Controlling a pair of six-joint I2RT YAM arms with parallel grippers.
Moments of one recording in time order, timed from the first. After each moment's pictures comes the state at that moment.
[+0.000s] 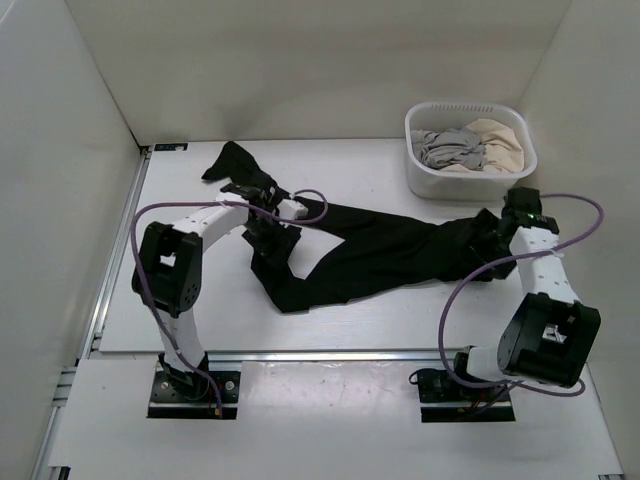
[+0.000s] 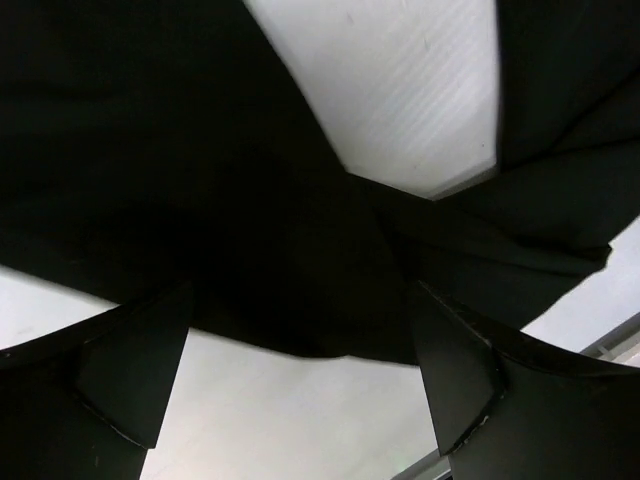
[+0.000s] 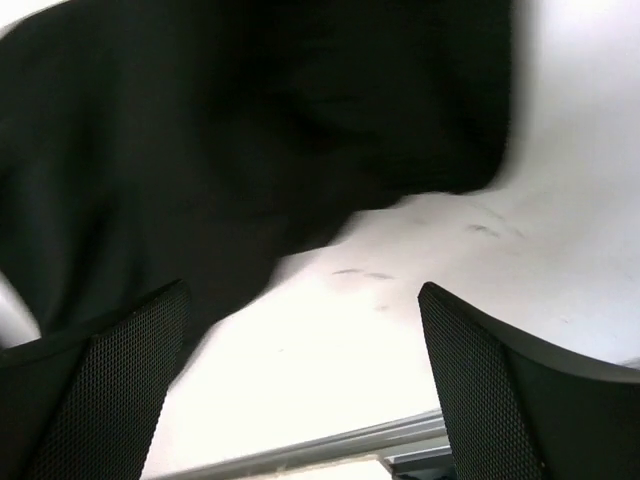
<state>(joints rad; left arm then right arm) -0.37 1.85 1.37 -0.85 0.28 0.43 -0.17 1.34 1.06 -0.85 -0.09 0.47</state>
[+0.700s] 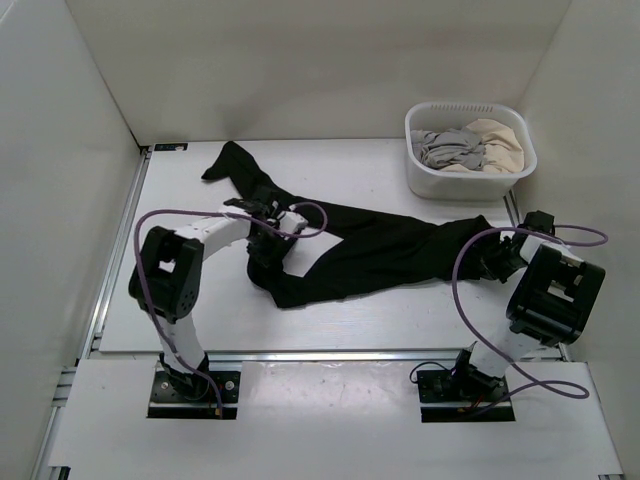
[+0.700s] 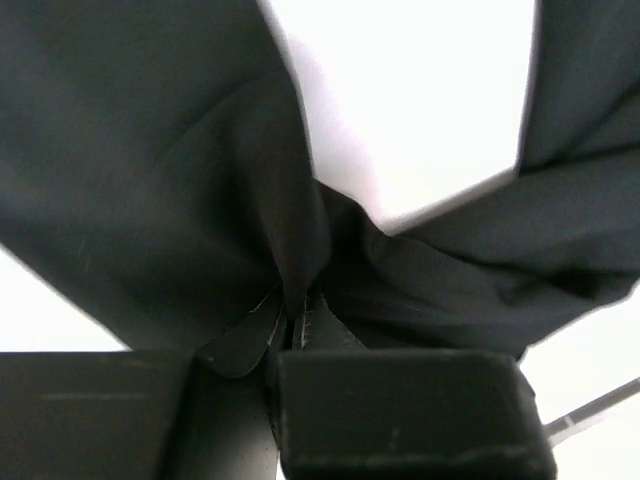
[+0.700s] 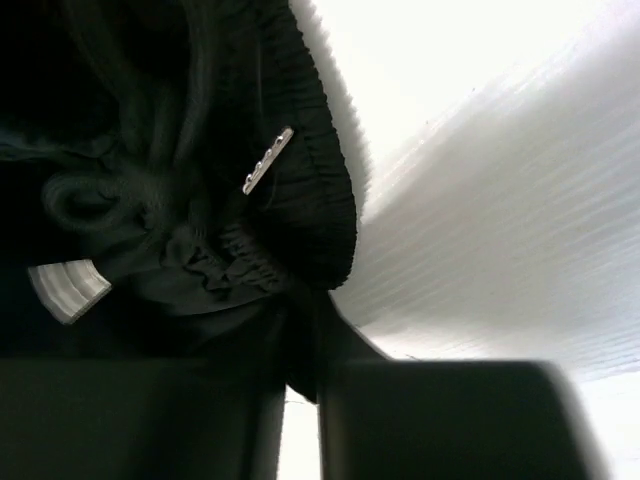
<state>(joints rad) -0.43 1.83 1.19 -0.70 0.18 0.38 -0.45 1.63 0.89 -0.51 -0.22 0.47</state>
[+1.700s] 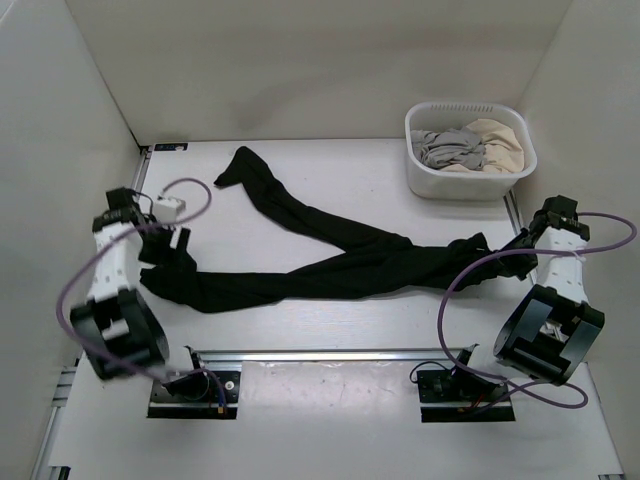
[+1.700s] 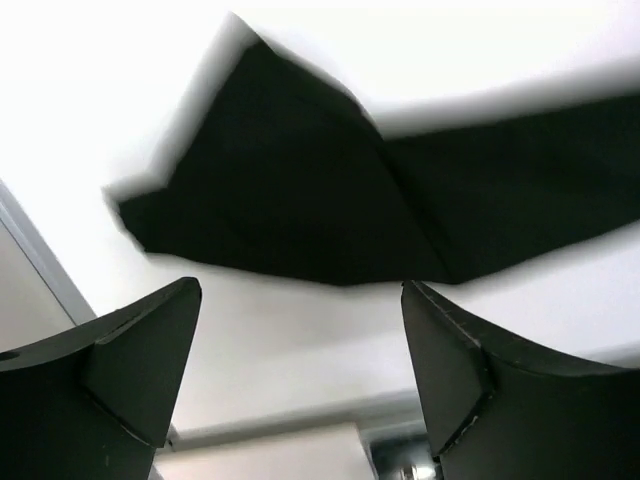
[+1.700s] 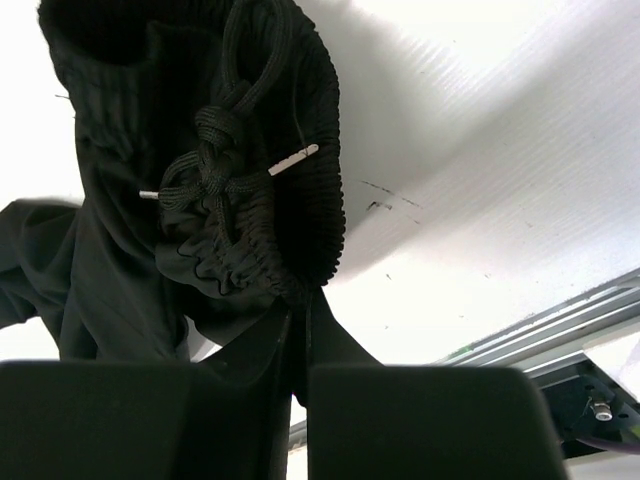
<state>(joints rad) 0.33 1.30 1.00 -0.90 0.21 0.66 -0.46 1.38 1.06 -0.95 -0.13 0.43</state>
